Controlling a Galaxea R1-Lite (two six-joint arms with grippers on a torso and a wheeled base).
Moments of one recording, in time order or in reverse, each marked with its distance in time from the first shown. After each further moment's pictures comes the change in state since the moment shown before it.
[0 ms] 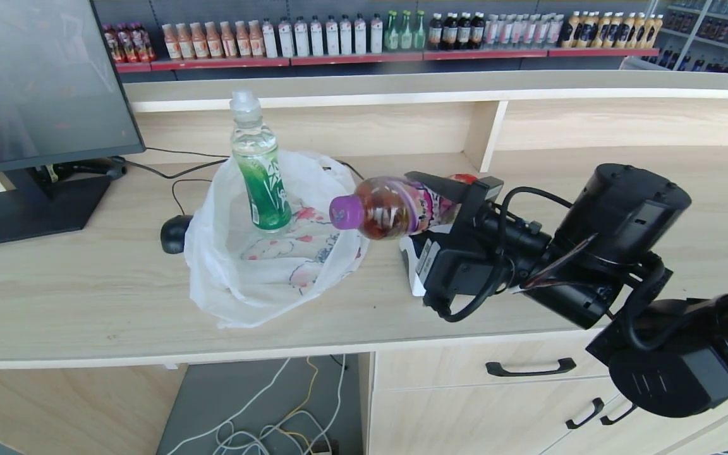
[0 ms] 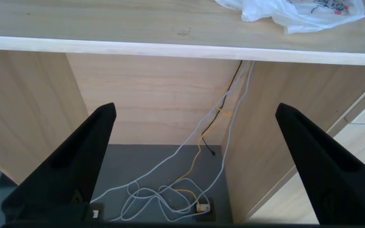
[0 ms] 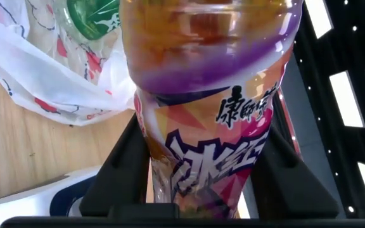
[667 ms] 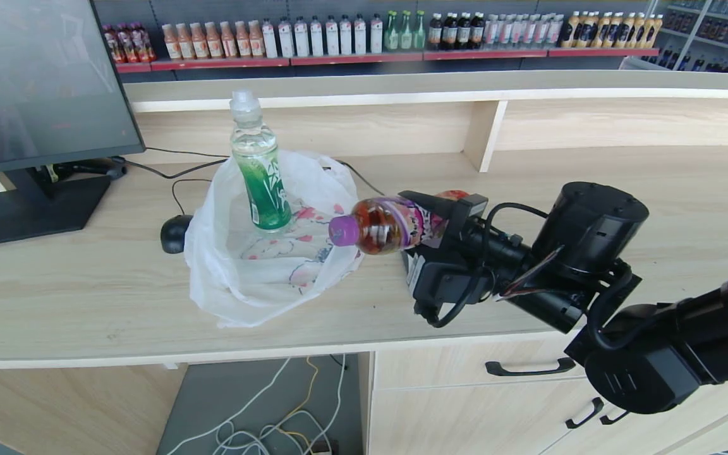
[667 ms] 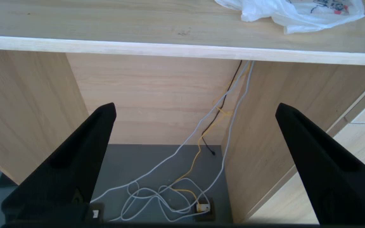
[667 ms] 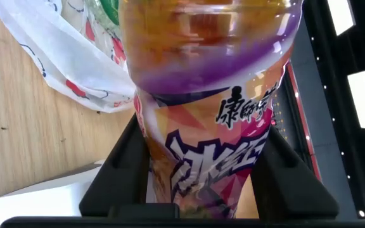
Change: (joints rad) left arm 0.000 0.000 0.000 0.000 0.000 0.000; right arm -0.015 0.063 -0.006 -0.005 0.000 -0.001
